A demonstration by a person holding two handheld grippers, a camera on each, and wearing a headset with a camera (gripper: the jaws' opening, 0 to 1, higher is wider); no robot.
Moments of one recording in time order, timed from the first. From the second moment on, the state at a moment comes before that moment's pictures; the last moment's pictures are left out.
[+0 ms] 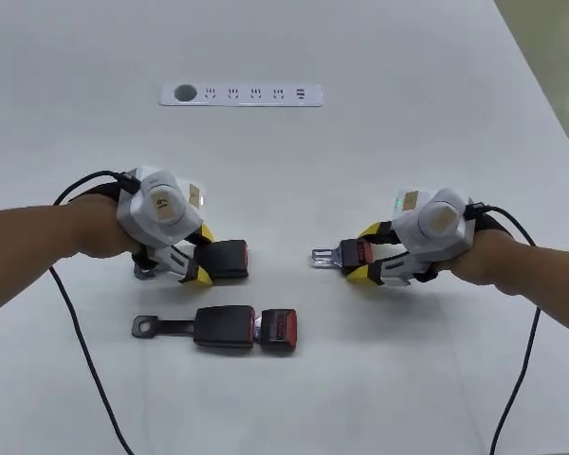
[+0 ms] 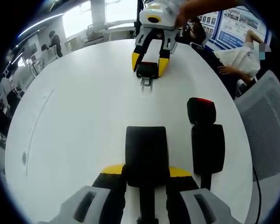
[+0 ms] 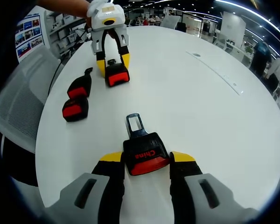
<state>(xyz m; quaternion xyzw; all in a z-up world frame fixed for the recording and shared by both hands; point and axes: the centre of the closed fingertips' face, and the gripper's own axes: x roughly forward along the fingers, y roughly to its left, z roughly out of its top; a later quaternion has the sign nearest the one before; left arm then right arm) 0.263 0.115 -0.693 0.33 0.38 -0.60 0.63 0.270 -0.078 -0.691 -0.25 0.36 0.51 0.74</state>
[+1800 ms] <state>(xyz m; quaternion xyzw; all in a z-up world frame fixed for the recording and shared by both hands) 0.269 0.173 -0.599 0.09 0.30 -0.35 0.88 0.279 -0.055 -0.606 -0.09 0.23 0.23 0.94</state>
